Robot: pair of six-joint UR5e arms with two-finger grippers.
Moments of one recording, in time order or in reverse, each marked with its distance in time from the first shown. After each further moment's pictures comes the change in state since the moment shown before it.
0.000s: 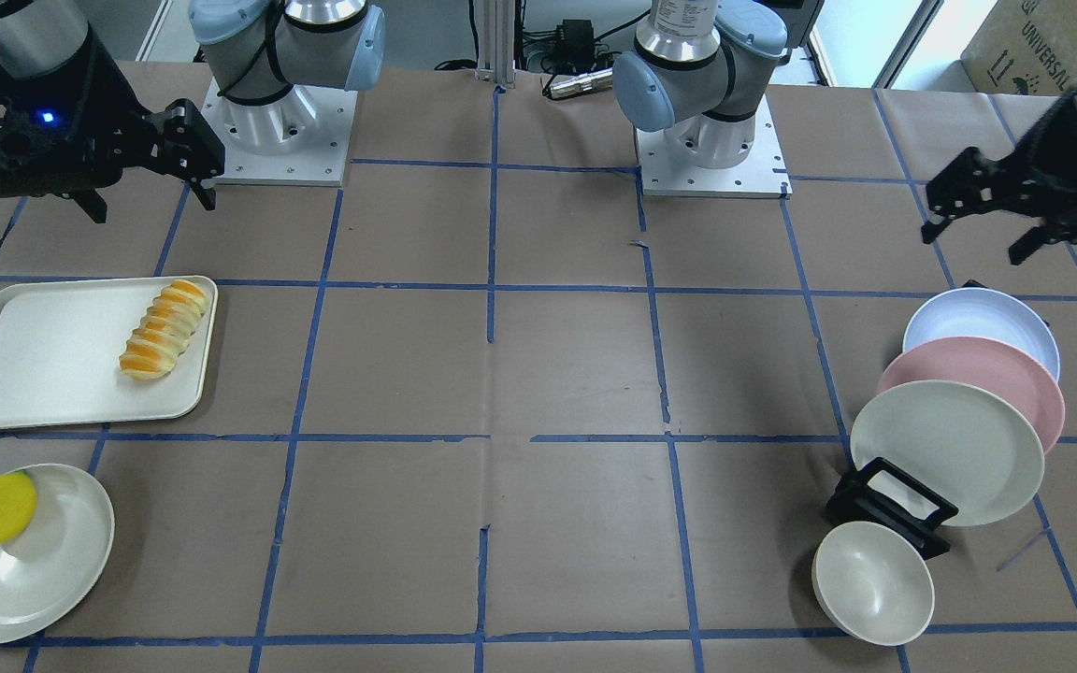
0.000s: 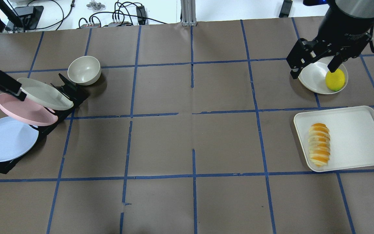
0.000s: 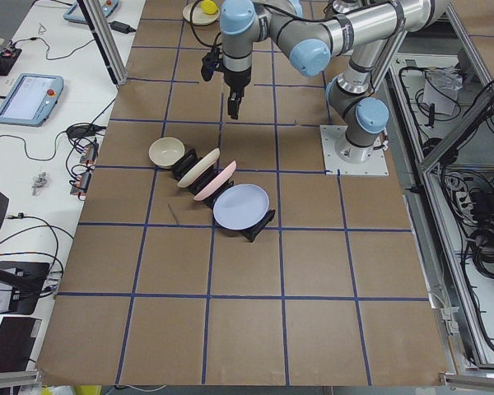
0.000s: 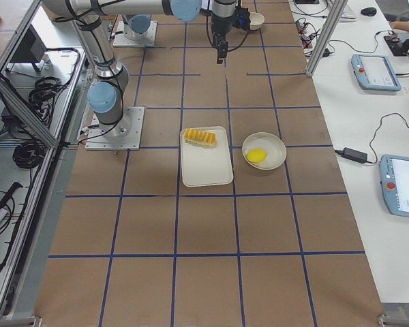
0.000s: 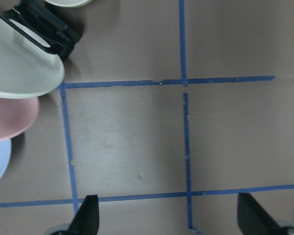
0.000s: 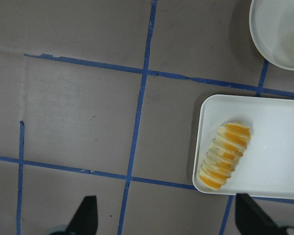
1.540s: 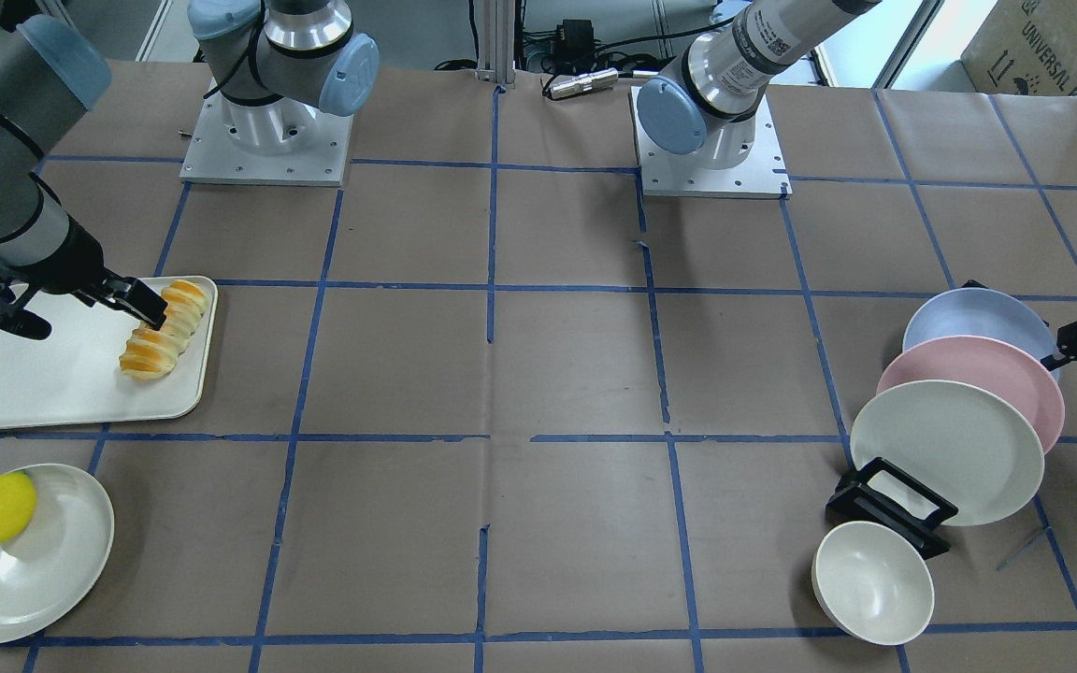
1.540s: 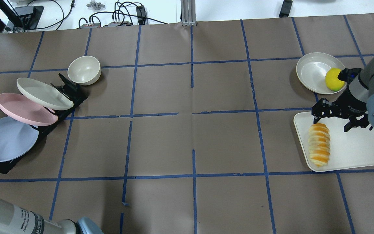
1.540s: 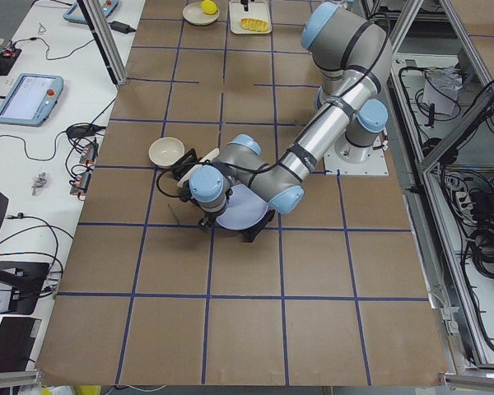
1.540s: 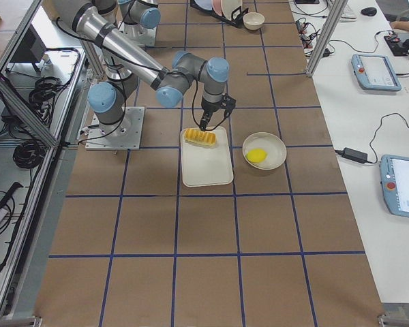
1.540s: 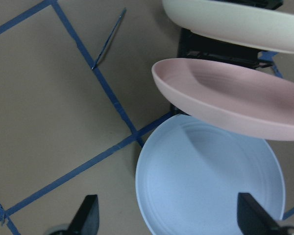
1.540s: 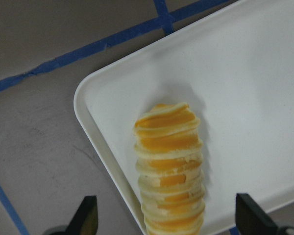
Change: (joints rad) left arm 0.268 -0.549 0.187 0.219 -0.052 0.561; right arm -0.325 0.092 0.570 -0.630 -0.032 0.189
